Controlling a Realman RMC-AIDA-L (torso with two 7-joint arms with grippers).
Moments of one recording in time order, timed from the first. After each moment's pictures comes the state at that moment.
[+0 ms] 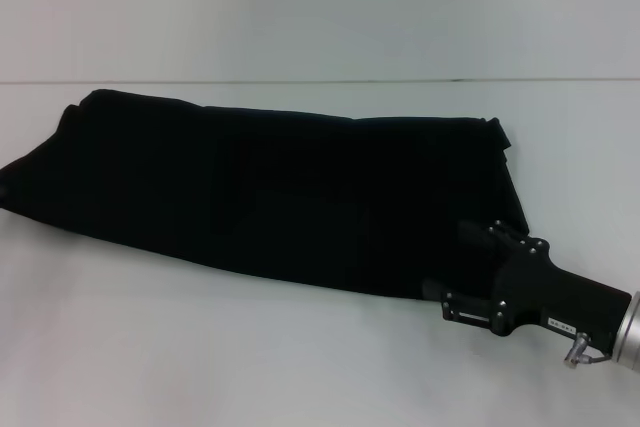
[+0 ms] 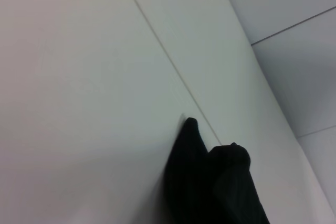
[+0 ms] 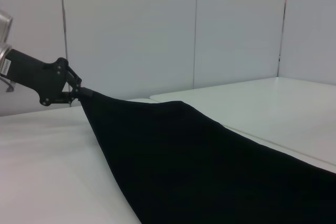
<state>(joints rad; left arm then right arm) -0.41 -1.92 0.36 0.48 1.97 1.11 -2.33 0.51 2.09 -0.45 -0.22 -1.95 -1.34 0.67</state>
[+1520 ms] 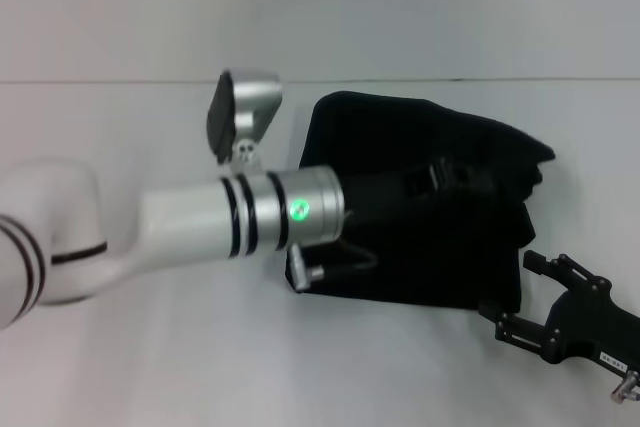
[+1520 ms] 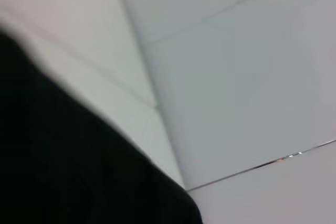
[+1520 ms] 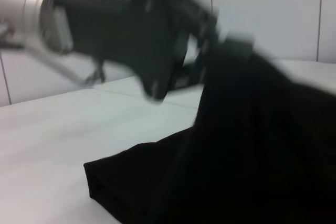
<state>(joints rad) -0.98 -2.18 0.64 0.07 1.81 1.11 -2.01 0.38 2.09 -0.35 -0.22 -1.95 -1.34 0.67</state>
